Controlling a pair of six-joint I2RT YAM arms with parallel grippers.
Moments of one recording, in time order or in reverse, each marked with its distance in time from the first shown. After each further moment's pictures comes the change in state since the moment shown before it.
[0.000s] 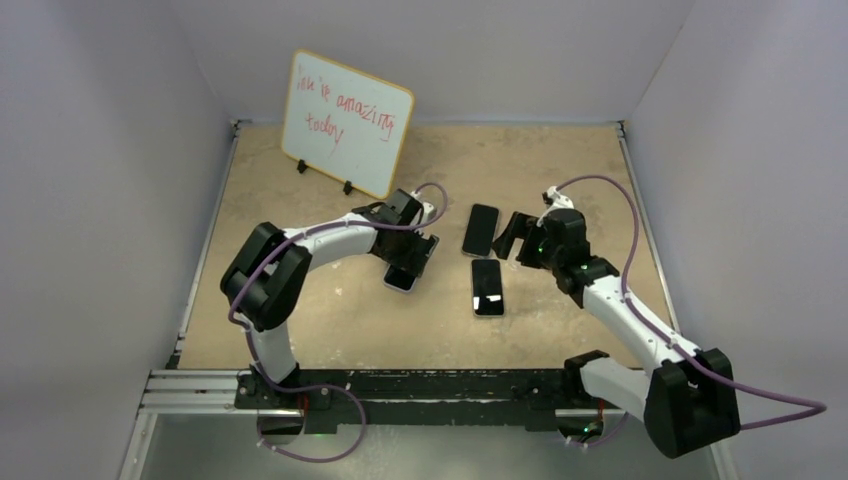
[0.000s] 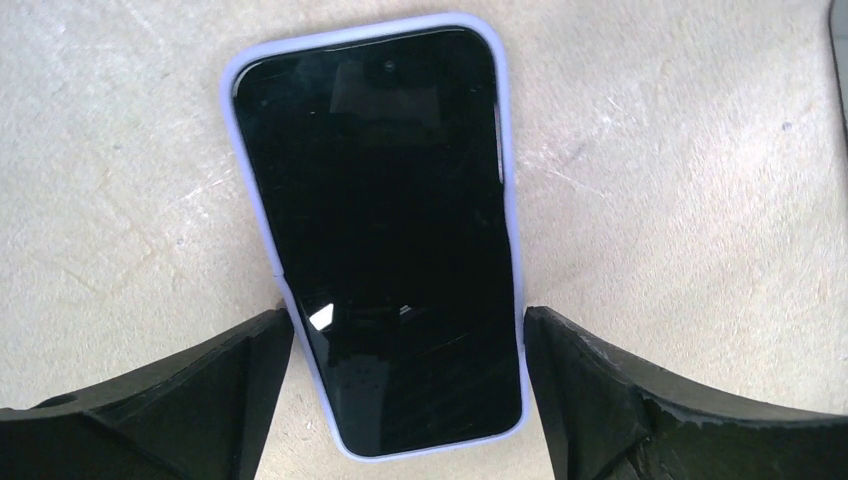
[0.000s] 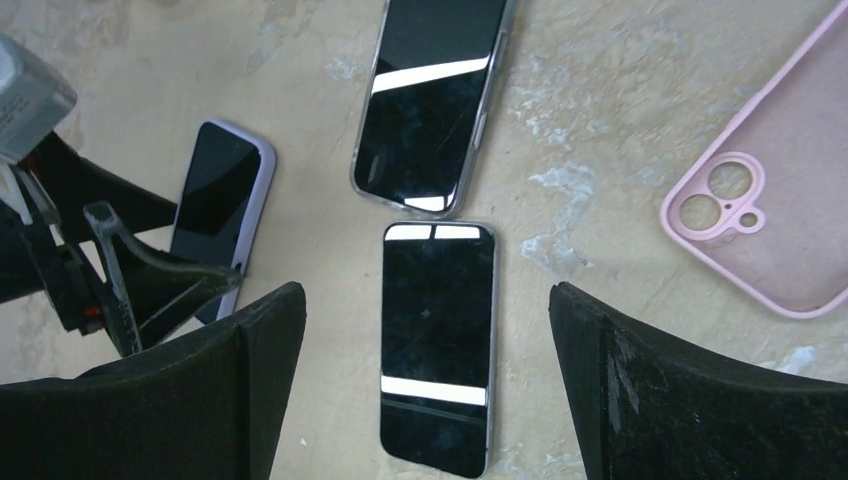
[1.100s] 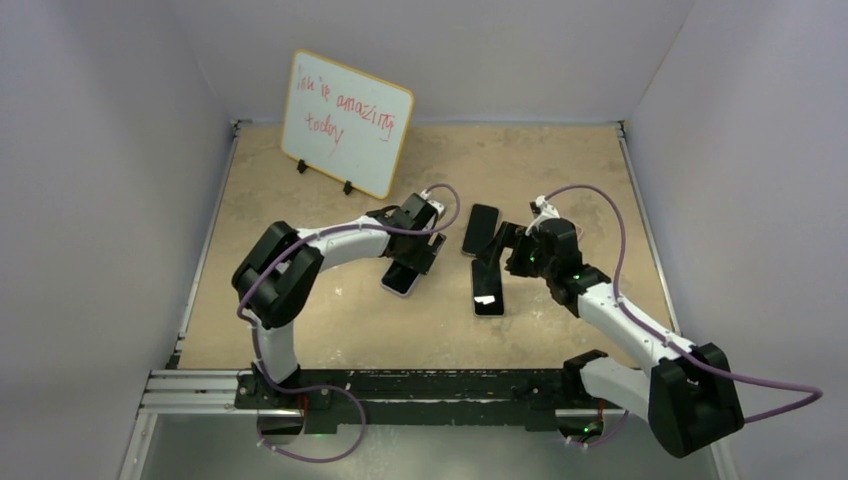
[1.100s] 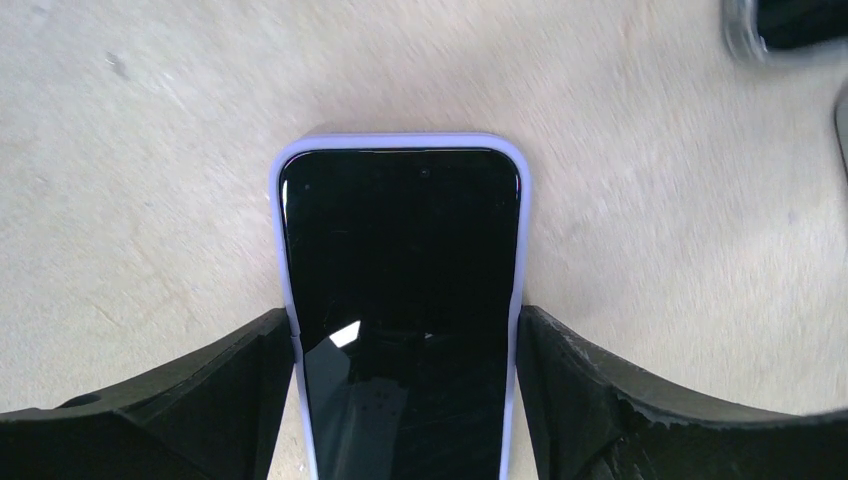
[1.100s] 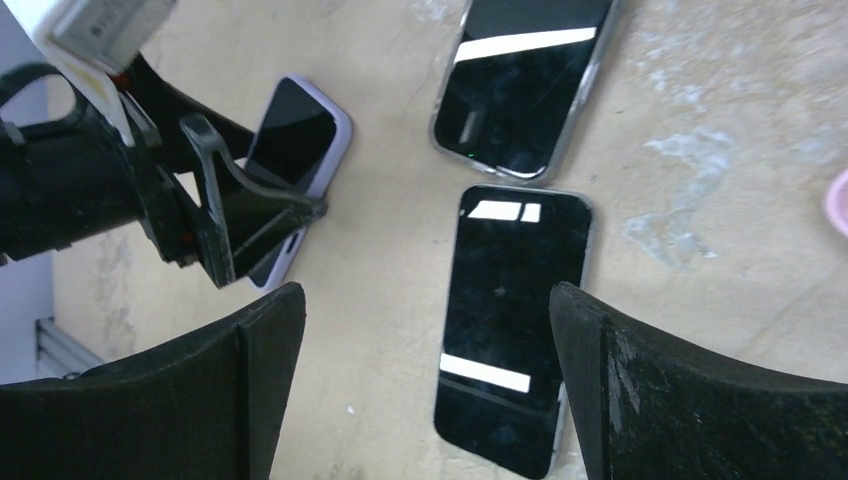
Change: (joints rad) left arm -0.063 0.068 0.068 0.035 -0.166 -0.069; right arm 0.073 -0.007 -0.088 0.117 -0.087 0.070
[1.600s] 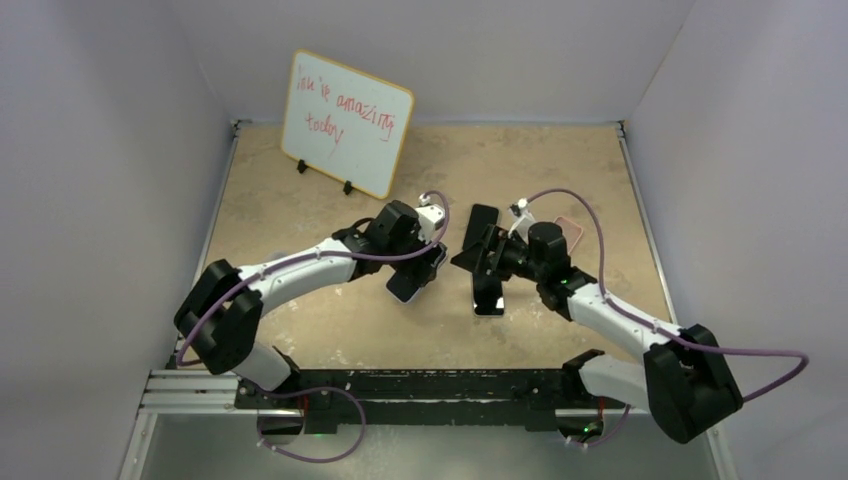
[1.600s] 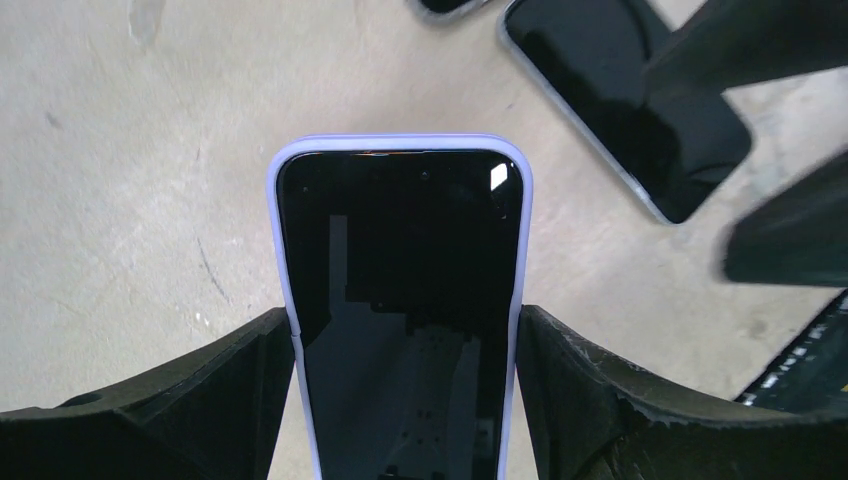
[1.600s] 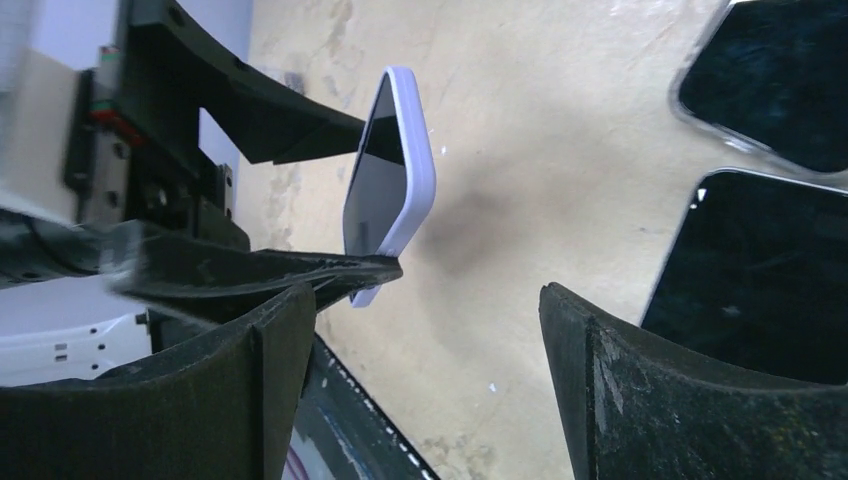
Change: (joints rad) left arm -0.056 -0.340 -0.229 0.111 0.194 0.124; right arm 0.083 0.061 -0.058 0.266 -0.252 0.208
